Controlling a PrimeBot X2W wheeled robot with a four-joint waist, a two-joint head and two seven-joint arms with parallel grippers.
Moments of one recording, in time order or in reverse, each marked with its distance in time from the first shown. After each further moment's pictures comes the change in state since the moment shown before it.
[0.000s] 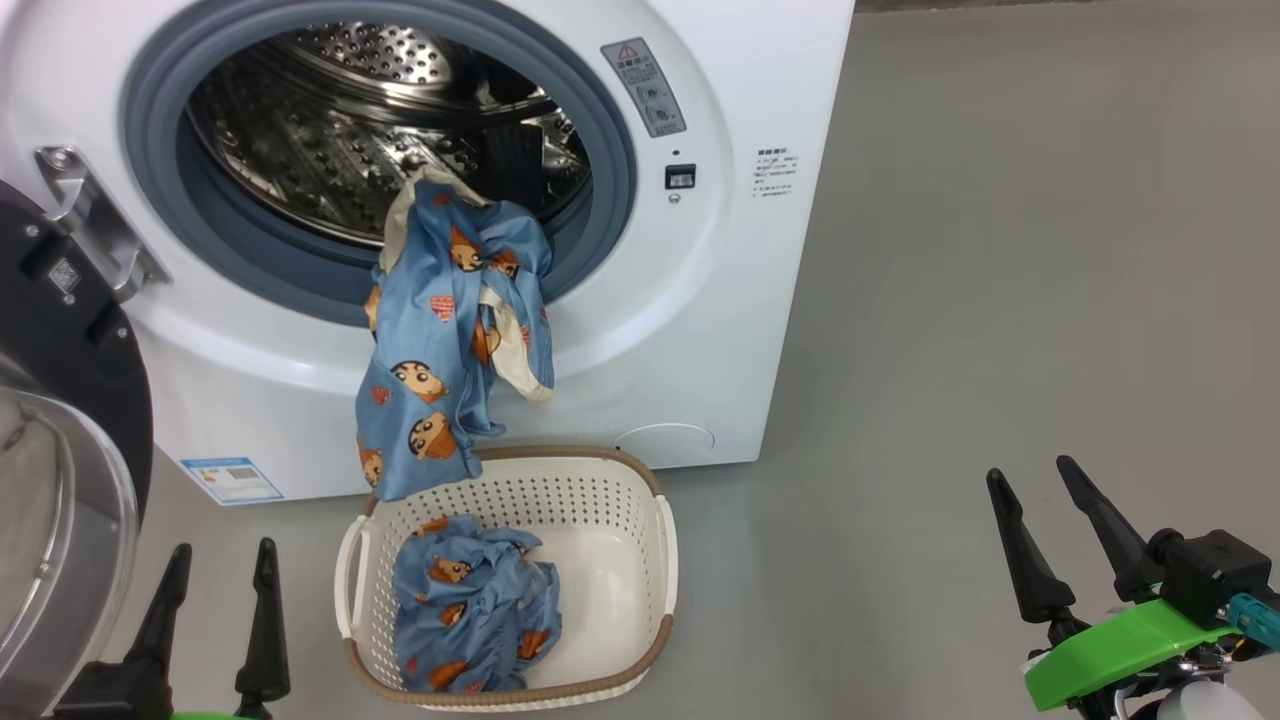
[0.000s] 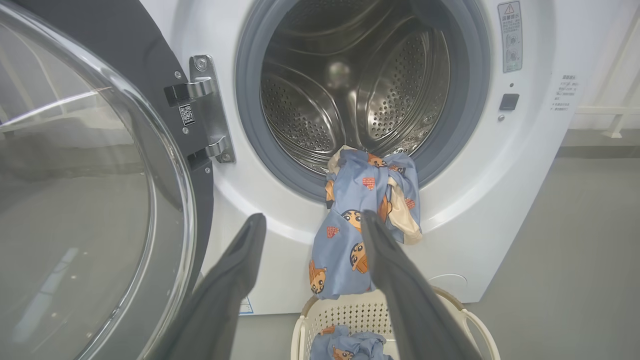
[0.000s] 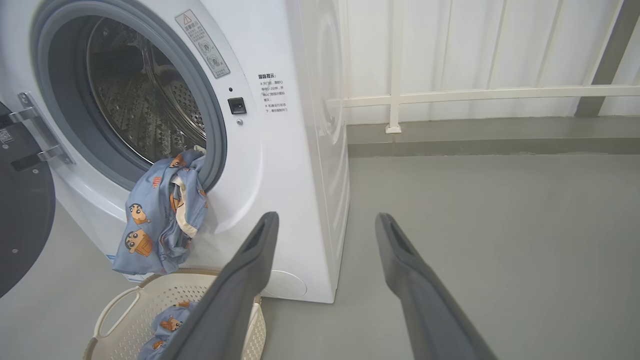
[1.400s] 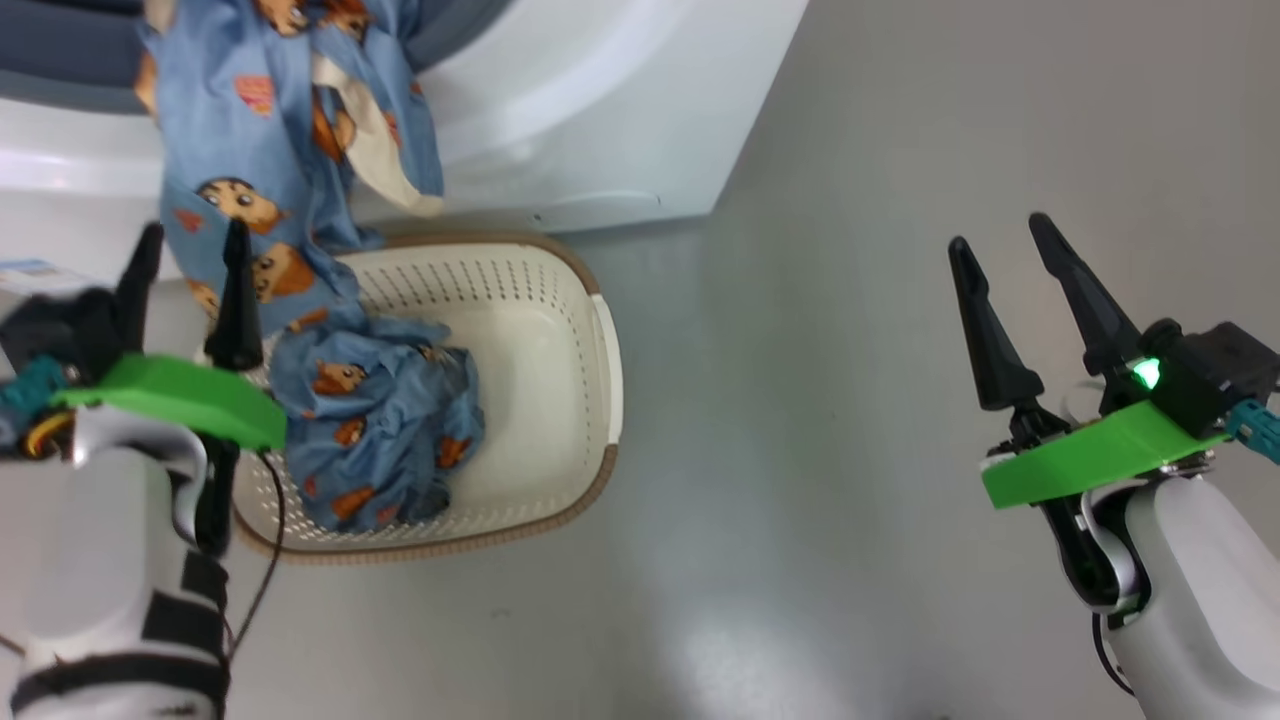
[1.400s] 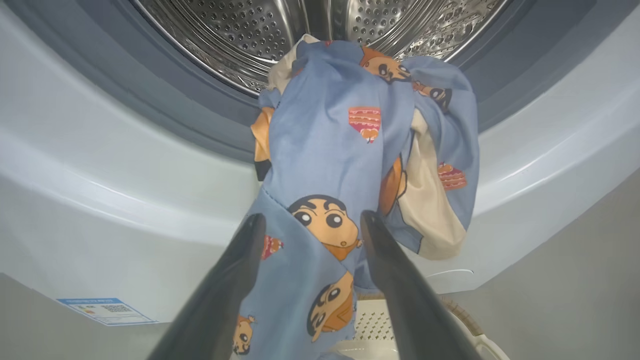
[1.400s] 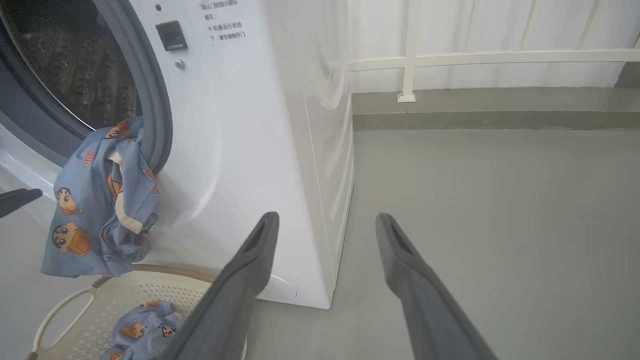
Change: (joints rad) left arm -0.662 0.095 -0.118 0.501 -0.109 0.000 0.000; right arm -0.322 0.019 0.049 -0.042 -0.020 0.000 0.000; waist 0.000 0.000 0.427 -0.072
